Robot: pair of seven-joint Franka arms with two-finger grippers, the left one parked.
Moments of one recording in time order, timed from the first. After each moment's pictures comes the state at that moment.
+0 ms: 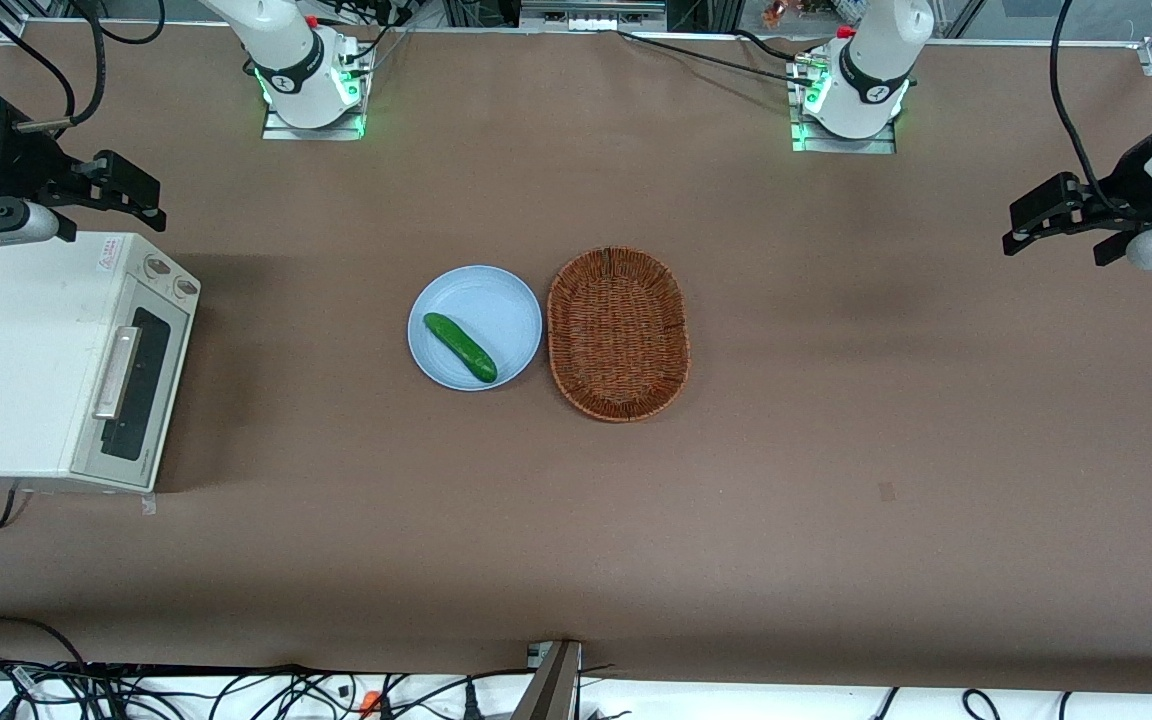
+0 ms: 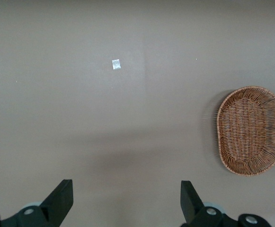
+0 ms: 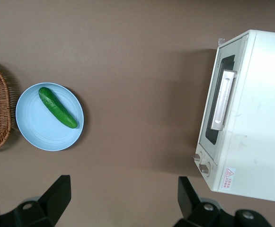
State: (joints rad) arm 0.12 0.01 -0.02 -1.54 0.03 1.53 -0.02
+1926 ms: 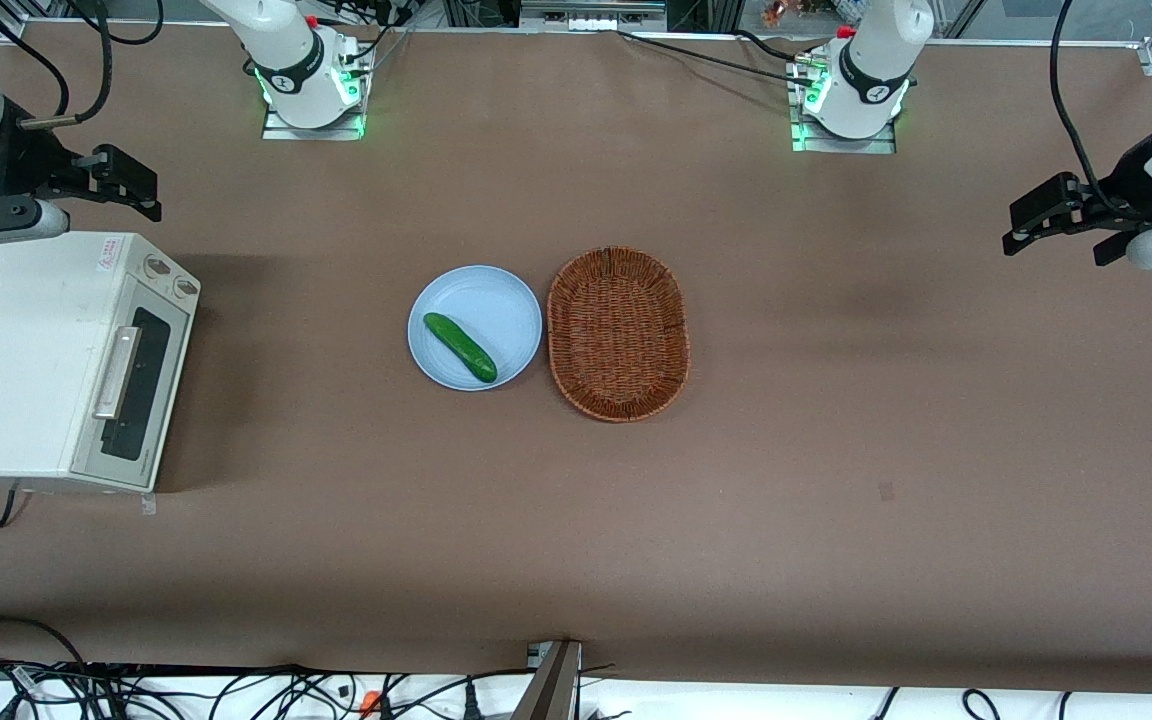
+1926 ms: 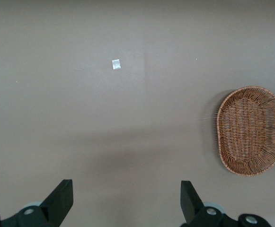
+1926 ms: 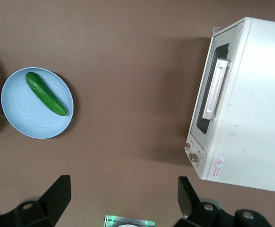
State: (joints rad) arm 0.12 0.01 -0.02 -1.54 -0.01 1.48 -0.04
